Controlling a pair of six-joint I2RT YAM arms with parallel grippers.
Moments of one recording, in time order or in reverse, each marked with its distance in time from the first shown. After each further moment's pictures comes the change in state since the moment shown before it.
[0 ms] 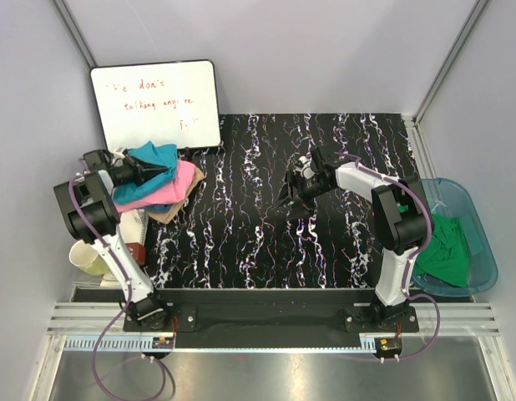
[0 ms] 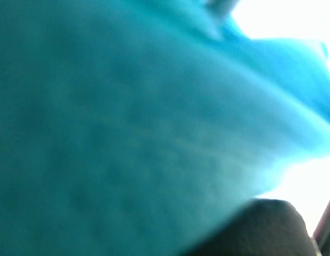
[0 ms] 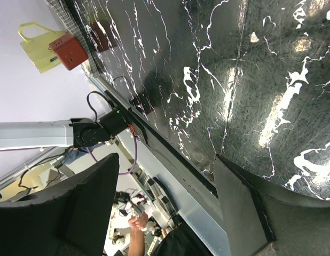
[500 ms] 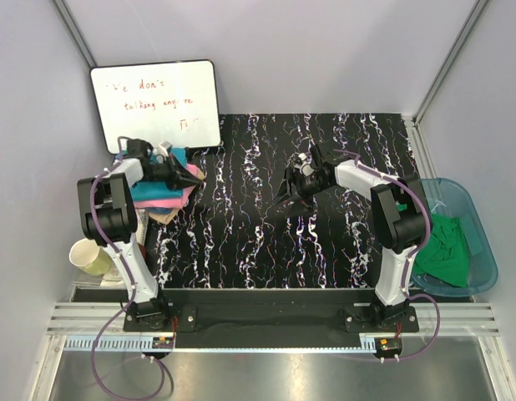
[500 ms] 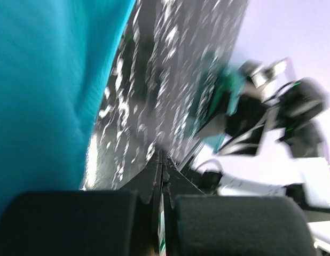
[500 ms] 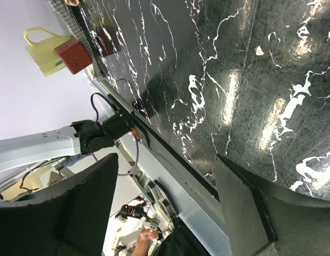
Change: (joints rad) left arm -0.262 -0.132 0.043 -0.467 -0.166 0.460; right arm 0.000 0.016 0.036 0.000 0.002 0.008
